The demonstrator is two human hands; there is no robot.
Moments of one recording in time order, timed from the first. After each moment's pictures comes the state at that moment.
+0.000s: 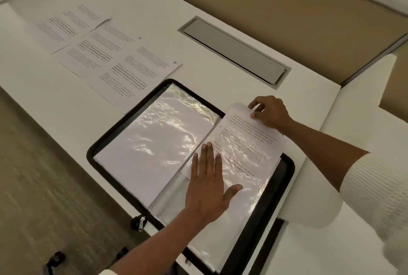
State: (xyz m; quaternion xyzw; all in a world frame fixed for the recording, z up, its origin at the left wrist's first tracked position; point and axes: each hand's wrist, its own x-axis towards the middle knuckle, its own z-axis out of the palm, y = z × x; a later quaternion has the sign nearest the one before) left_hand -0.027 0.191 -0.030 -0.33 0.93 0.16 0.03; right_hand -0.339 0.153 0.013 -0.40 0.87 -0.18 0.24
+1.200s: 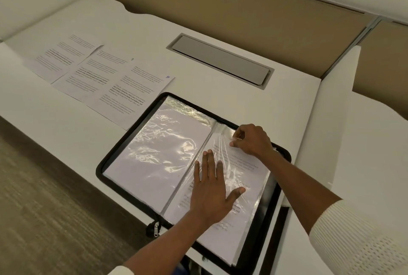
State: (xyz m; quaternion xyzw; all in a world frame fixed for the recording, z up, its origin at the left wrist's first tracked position) left_hand -0.009 0.190 -0.033 -0.30 0.94 0.17 0.03; right_hand -0.234 0.197 0.009 -0.33 0.89 -0.18 0.25
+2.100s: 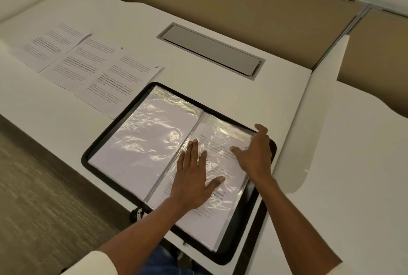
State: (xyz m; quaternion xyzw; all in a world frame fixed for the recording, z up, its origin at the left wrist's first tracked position) left_hand -0.005 0.185 -0.032 -0.29 0.94 0.18 0.04; right_hand -0.183 0.276 0.016 -0.18 0.90 -0.36 0.18
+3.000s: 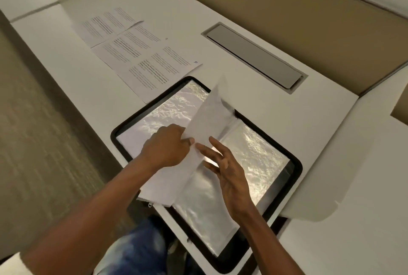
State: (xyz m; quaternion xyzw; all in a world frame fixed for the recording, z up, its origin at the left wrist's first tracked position) left_hand 0.034 0.096 0.111 -0.50 0.80 0.32 0.07; right_hand -0.080 0.261 0.050 -0.29 0.55 -0.61 0.49
